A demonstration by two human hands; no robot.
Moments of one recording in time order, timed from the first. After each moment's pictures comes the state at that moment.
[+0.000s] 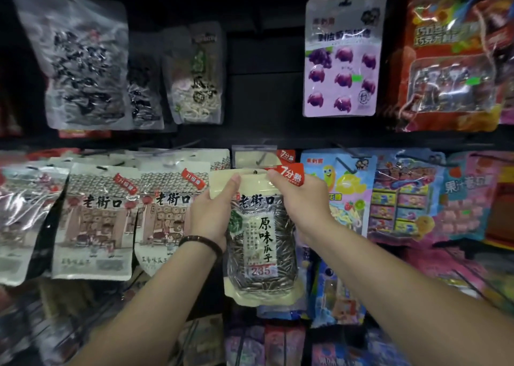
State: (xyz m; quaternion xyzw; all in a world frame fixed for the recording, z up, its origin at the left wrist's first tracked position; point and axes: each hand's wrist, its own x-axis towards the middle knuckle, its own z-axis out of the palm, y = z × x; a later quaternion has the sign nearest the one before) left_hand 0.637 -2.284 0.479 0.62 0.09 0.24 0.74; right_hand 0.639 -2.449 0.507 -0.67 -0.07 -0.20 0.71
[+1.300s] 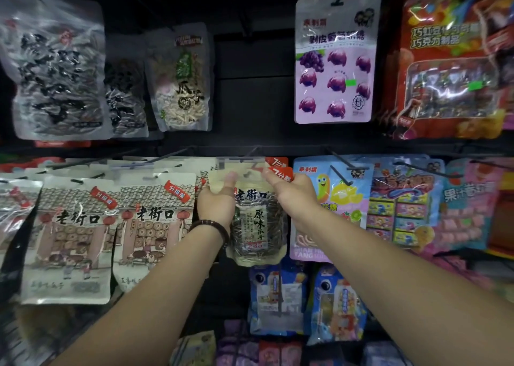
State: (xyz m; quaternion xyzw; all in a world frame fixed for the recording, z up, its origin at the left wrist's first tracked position) left_hand 0.702 -2.310 0.503 0.64 0.11 0.24 0.73; right_hand 0.711 -2.457 0.523 -0.74 -0.02 -0.14 0.66
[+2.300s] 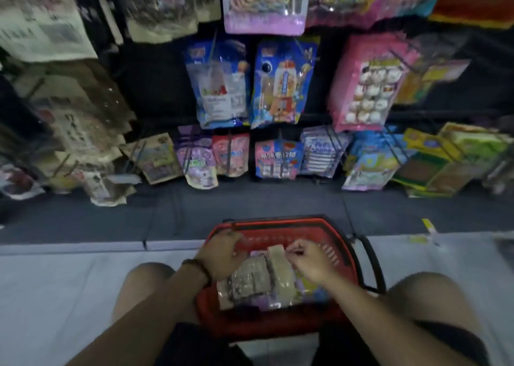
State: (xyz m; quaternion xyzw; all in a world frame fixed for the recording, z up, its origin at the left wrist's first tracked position) left_hand 0.438 -2.359 0.036 0.94 -0.17 -0.18 0.24; right_hand 0.398 -2.626 -0.002 -0.84 0.16 0.18 0.48
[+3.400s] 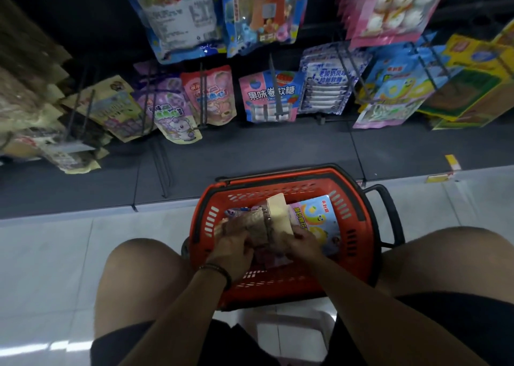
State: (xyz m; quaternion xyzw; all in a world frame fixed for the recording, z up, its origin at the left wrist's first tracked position) left_hand 0.410 -2.401 -0.062 0.92 -0.07 -0.31 0.23; right_hand 0.385 -2.612 -0.142 -0.68 0.33 0.23 0.61
